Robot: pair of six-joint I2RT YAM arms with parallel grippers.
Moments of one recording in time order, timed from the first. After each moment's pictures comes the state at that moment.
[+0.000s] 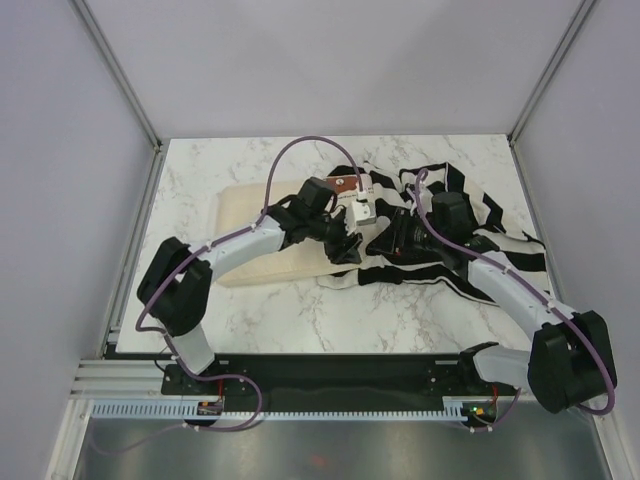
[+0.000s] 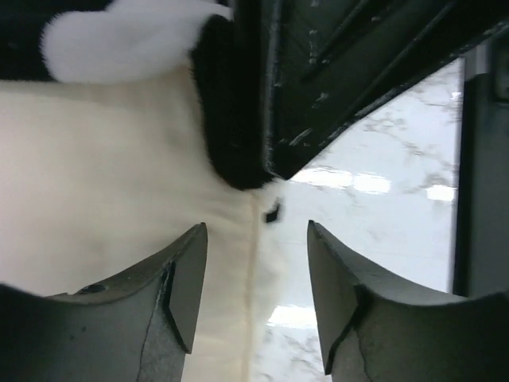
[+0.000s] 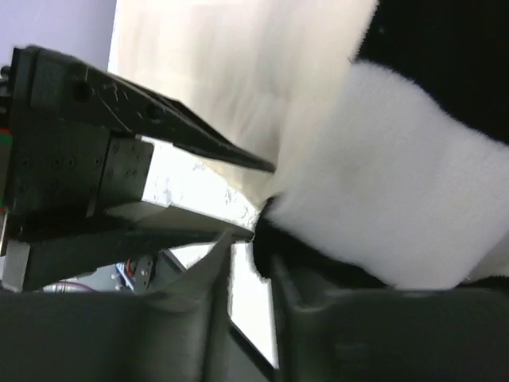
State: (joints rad) left arm -0.71 1.76 1.27 -0.26 0.63 0.44; right arm 0.32 1.25 0.76 -0.11 -0.56 0.59
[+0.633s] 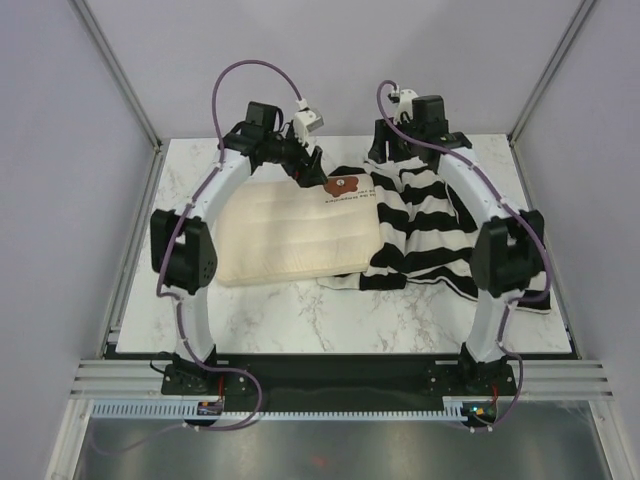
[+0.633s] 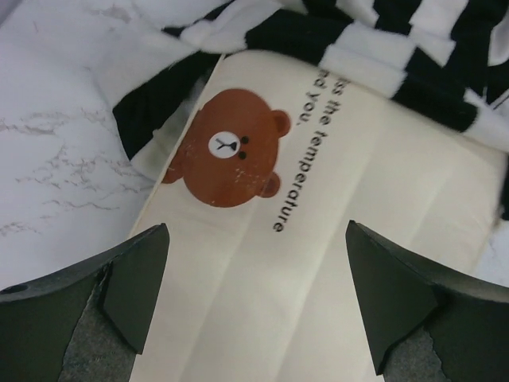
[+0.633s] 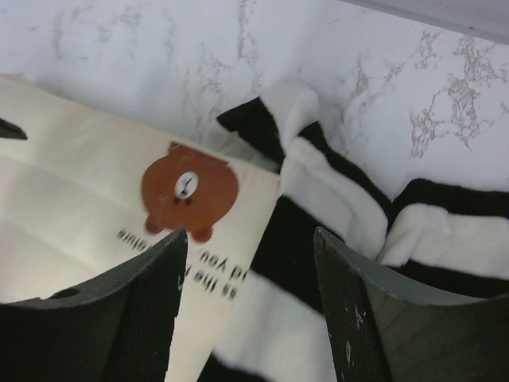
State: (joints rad) left arm -0.32 1.96 1.85 -0.59 0.73 0.37; right arm 0.24 1.88 1.74 -0.44 -0.29 0.08
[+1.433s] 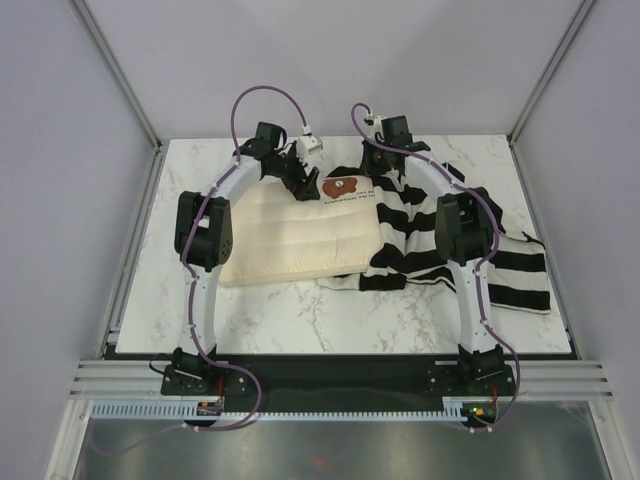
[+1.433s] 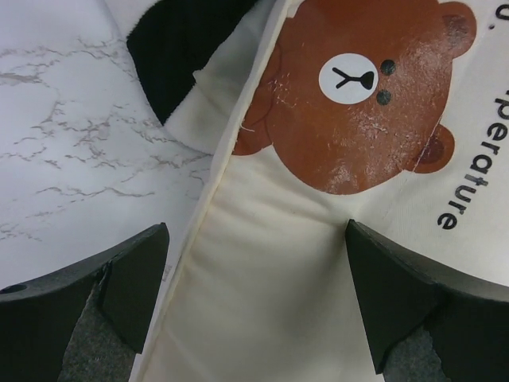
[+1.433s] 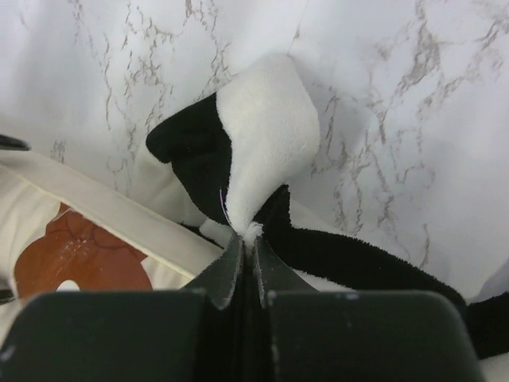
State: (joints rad) left arm -0.27 2.31 1.95 -0.52 0.71 0.56; right arm 0.28 2.43 2.10 -0.43 -0.28 0.12
